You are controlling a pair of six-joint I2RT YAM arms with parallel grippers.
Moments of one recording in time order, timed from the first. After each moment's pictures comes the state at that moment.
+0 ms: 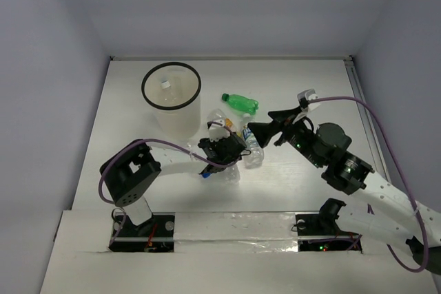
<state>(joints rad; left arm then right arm) -1.02 1.65 0.87 -0.22 -0.59 -1.03 0.87 0.77 0.80 0.01 0.16 0.35</state>
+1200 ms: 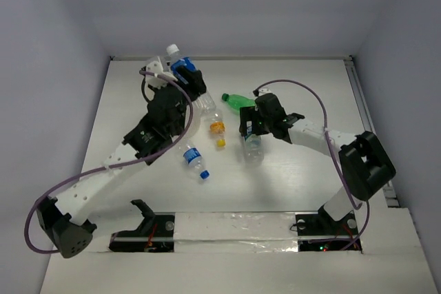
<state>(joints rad) -0.81 1.06 1.05 -0.04 -0.72 -0.62 0.60 1.59 1.00 -0.16 0.10 0.40</state>
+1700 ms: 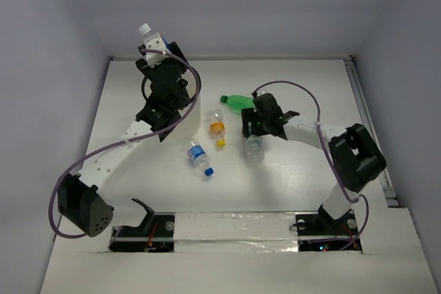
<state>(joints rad) -0.59 1.29 1.22 0.21 -0.95 -0.21 0.58 1.70 1.04 -0.19 0.10 0.38</state>
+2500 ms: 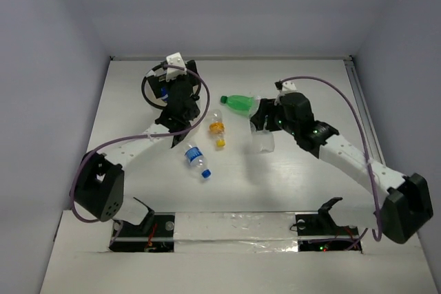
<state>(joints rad) -0.59 1.44 0.95 0.62 -1.01 0.03 0.58 1.27 0.92 -0.17 0.08 0.42</state>
